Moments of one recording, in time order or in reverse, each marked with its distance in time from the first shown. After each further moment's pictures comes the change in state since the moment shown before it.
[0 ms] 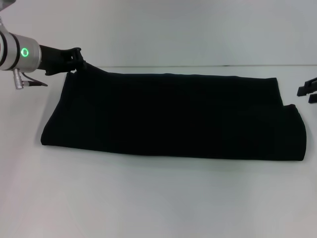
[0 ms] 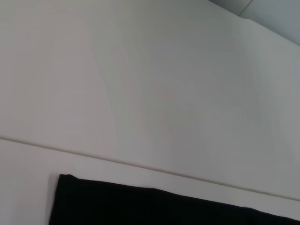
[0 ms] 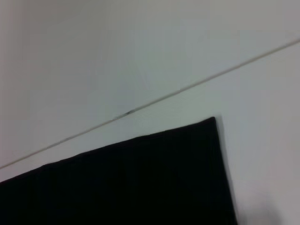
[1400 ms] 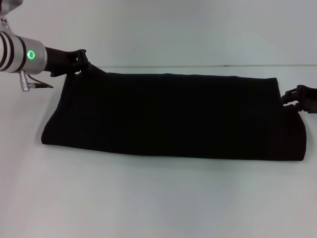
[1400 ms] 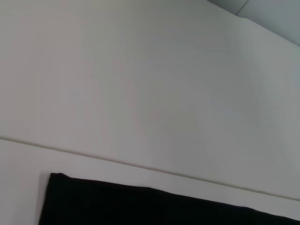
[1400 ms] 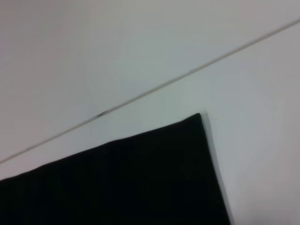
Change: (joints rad) left arm 0.000 -0.021 0.007 0.003 -0.001 -0.022 0.002; right arm 0.040 0.086 -0.024 0.129 -0.050 0.295 0.011
